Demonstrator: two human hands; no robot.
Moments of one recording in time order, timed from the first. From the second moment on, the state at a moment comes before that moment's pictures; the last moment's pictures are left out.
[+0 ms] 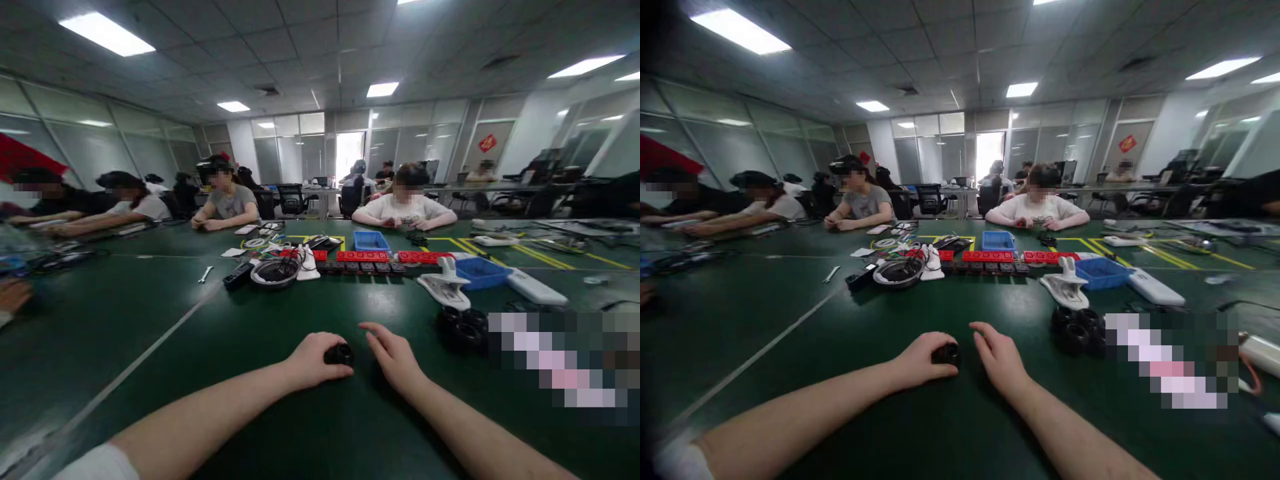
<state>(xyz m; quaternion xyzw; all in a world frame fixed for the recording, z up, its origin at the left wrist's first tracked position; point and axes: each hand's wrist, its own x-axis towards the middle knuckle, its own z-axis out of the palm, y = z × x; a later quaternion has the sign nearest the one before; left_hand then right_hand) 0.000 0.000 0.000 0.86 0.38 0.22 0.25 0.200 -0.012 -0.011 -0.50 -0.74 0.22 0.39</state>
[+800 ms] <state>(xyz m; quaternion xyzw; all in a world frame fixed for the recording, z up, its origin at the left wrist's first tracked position) -0.018 0.014 -0.010 0.69 0.37 0.41 0.47 0.196 -0.006 -0.012 -0.54 -0.66 0.36 0.38</state>
